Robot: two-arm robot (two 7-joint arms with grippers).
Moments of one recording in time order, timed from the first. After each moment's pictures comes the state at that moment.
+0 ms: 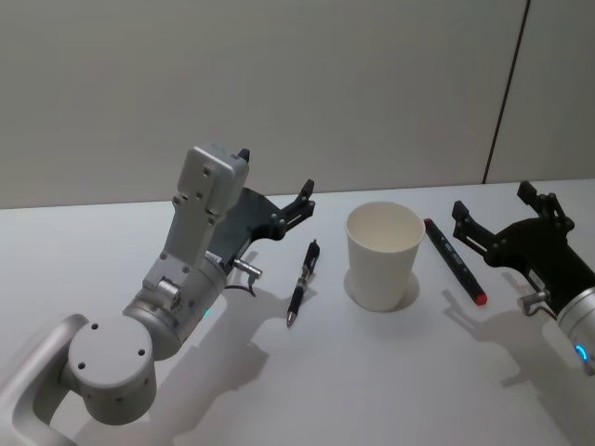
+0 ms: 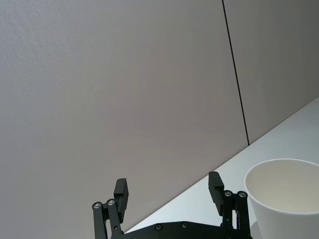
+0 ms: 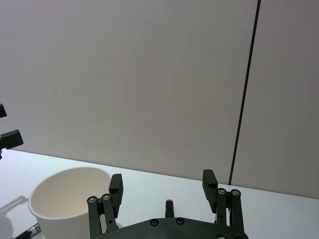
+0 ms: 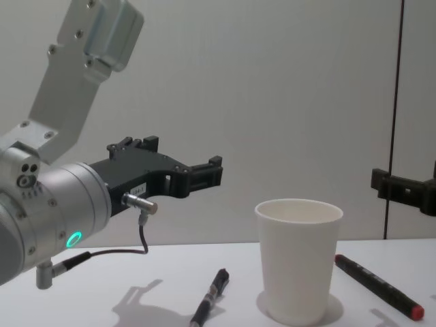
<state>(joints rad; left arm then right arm) -0.24 0.38 0.45 -1.63 -0.20 0.01 -0.01 -0.01 0.34 -0.23 -1.77 0.29 0.03 0.07</state>
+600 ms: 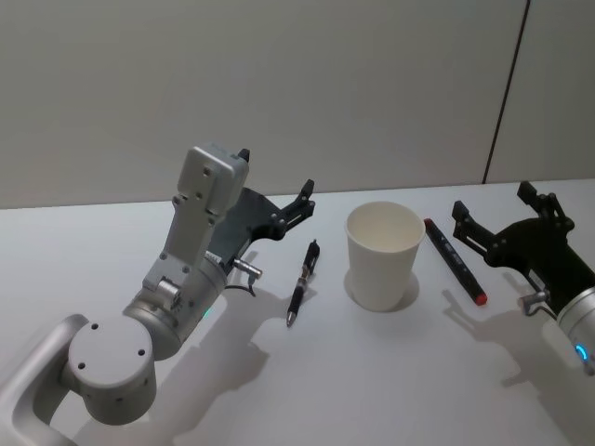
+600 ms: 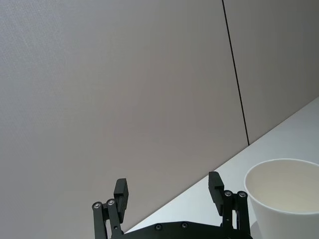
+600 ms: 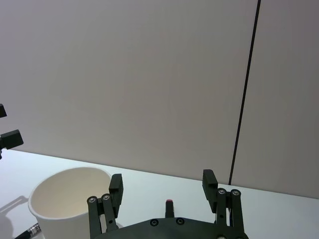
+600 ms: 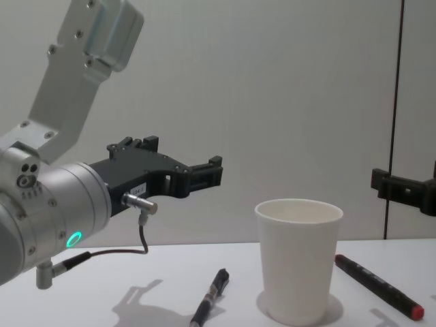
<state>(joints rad) -0.24 0.38 0.45 -1.63 -0.20 0.01 -0.01 -0.01 0.34 -0.23 -1.77 0.29 0.03 0.07</state>
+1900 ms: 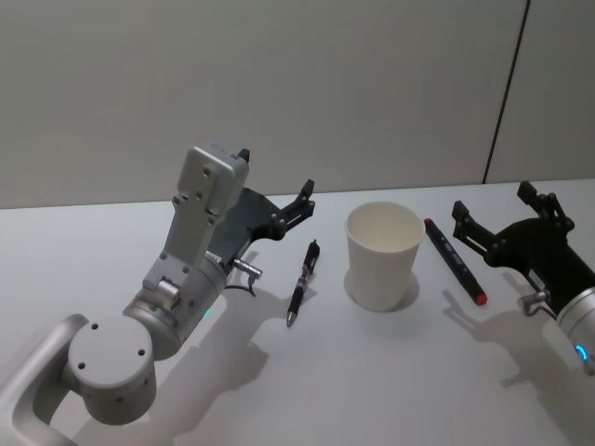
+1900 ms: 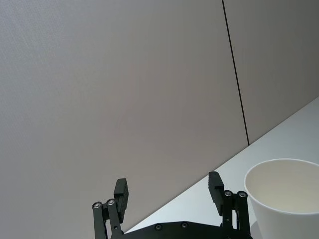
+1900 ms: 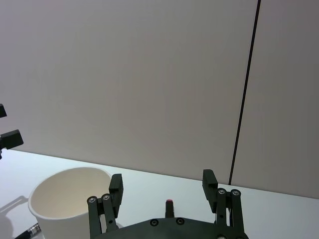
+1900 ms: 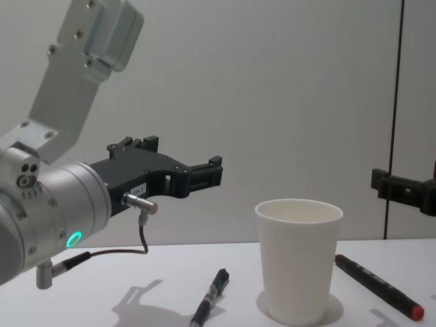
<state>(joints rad) -0.24 0.38 0.45 -1.63 -0.20 0.01 -0.01 -0.01 0.34 -0.23 -1.77 0.29 0.03 0.07</state>
